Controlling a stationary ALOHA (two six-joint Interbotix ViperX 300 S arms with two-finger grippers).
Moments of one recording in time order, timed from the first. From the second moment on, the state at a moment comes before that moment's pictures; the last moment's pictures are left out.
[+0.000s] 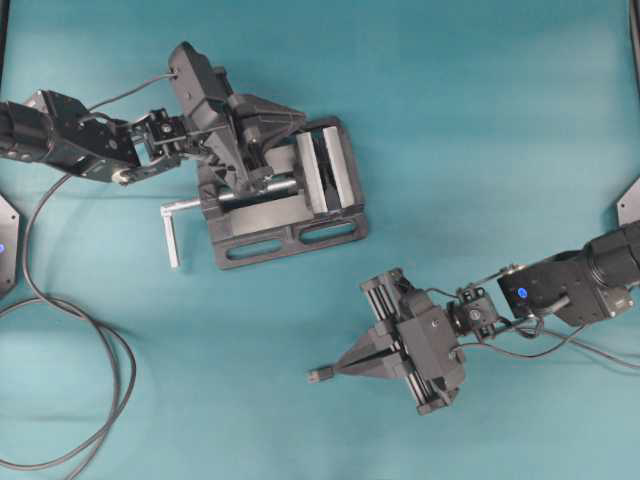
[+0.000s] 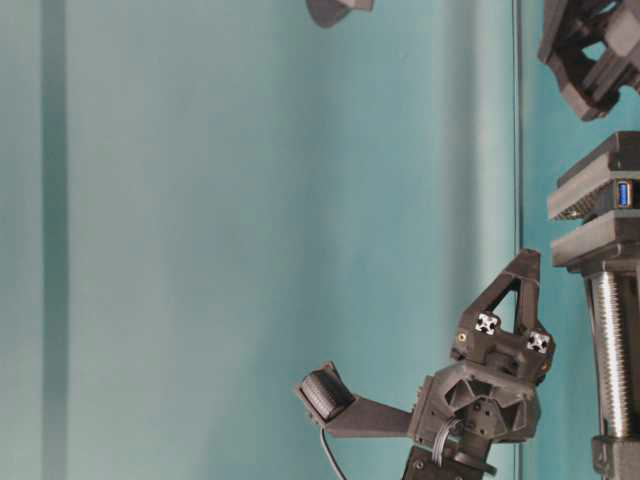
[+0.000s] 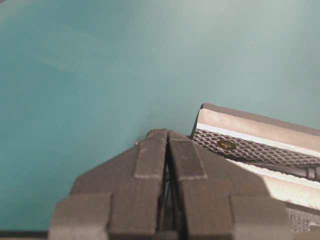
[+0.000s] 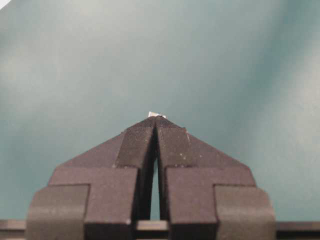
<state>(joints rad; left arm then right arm) 0.28 0.27 0.83 -0.11 -0.78 -0.06 0.28 0.27 0.83 -0.11 -0.78 -0.04</state>
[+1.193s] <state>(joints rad) 0.14 -0.23 0.94 -0.09 -0.26 -0.23 0.28 0.26 0.80 -0.11 -0.66 0.05</state>
